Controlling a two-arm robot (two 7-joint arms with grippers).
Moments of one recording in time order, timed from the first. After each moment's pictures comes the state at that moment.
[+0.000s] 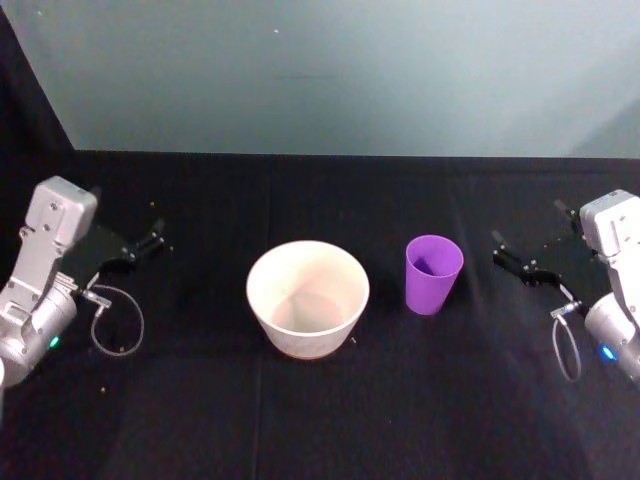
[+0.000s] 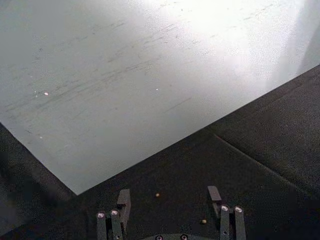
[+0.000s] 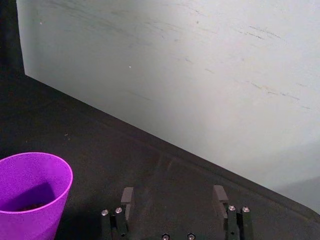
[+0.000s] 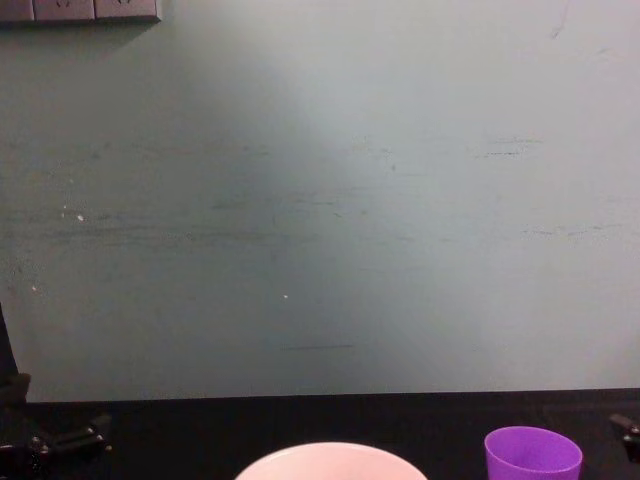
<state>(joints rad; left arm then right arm) -0.20 0.60 0.45 -1.41 -0.25 -0.12 0.03 0.20 0.60 -0.45 -1.41 0.25 -0.12 -0.03</state>
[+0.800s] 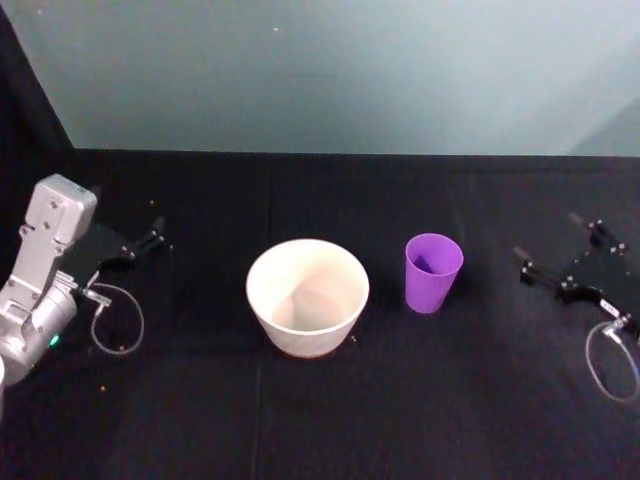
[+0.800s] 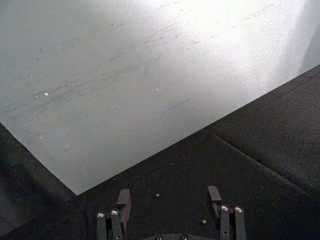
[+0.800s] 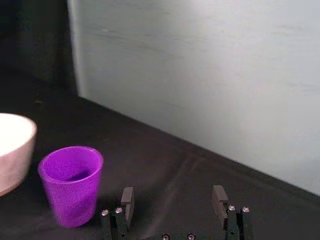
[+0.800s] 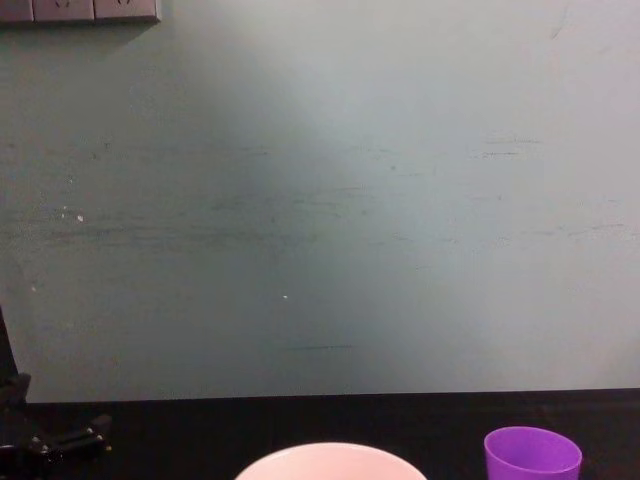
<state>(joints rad) -0.20 0.60 0.45 -1.41 -0.25 -0.12 0.03 0.14 0.70 -0.35 -1.39 0.48 -0.24 0.33</state>
